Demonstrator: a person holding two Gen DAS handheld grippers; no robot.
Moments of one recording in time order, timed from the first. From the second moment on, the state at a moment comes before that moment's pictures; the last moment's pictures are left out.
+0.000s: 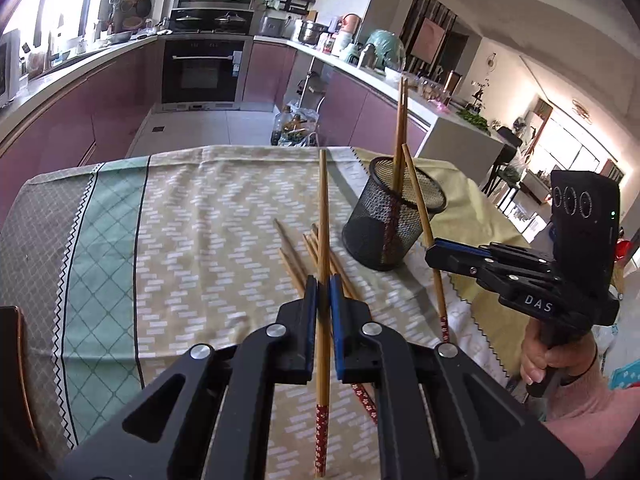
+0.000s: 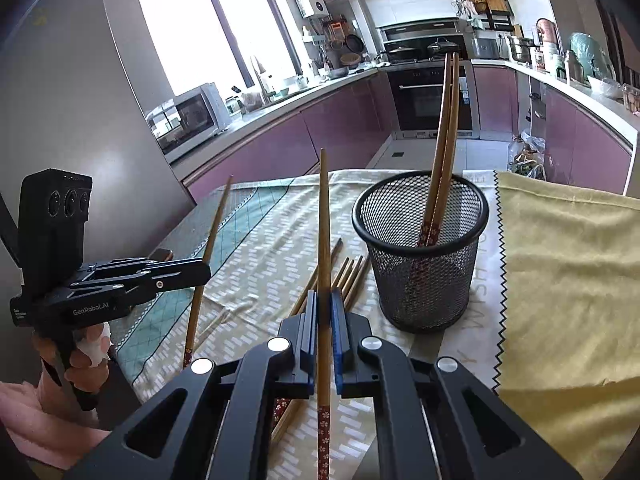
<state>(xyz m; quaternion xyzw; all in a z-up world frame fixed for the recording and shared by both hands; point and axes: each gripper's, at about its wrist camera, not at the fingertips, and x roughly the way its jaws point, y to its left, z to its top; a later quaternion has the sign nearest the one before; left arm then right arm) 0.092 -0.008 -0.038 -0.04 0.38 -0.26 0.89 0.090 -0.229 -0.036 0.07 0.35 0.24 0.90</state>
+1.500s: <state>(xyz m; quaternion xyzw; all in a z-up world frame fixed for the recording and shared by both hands) 0.156 -0.095 0.082 -0.03 0.25 -0.32 0.91 0.126 -0.278 0.057 0.05 0.24 0.22 0.94</state>
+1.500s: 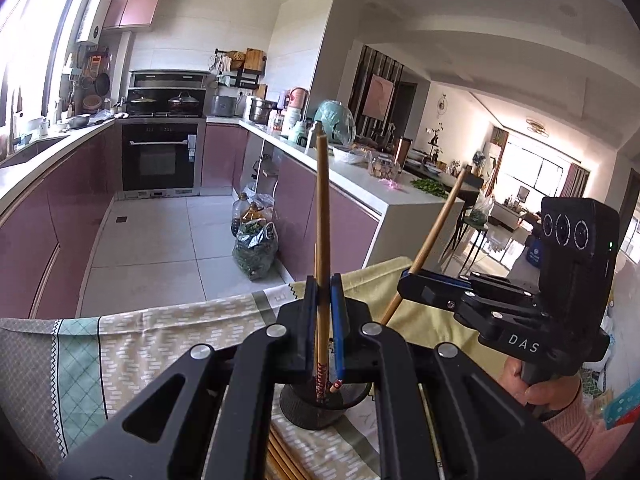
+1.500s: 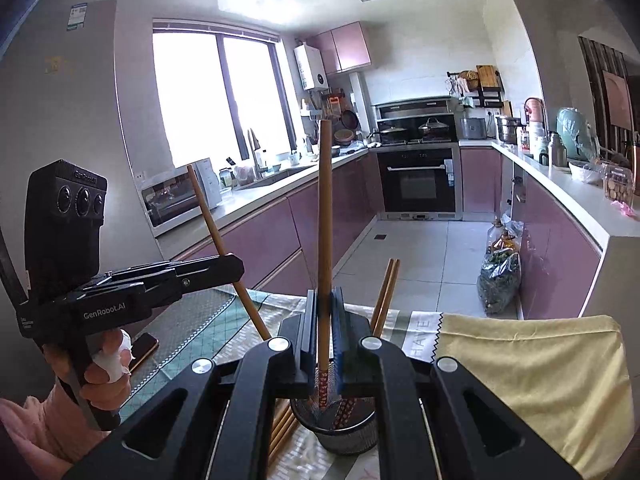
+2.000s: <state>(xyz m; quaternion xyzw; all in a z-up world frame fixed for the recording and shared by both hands) 0.194 -0.114 0.013 0.01 0.35 -0.31 0.88 0.168 -0.265 0.006 0.07 0.36 0.22 0.91</state>
